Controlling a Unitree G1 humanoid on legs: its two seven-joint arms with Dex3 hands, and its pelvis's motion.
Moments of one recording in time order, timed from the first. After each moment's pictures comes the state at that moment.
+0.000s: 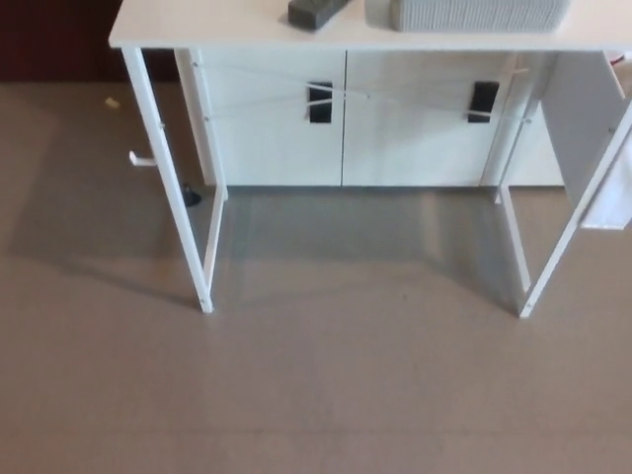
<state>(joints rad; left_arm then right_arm) 0.52 0.26 0.19 0.75 -0.07 -0.60 -0.23 0.61 -0.43 -0.09 0.15 0.01 -0.04 0.32</state>
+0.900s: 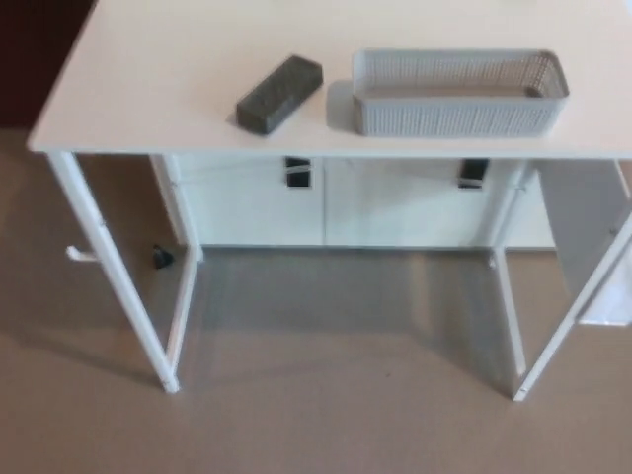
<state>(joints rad) 0.44 0.35 0.29 0.79 -0.10 -0.49 -0.21 0.51 -0.44 -0.11 0.26 -0.04 0.05 0.25</state>
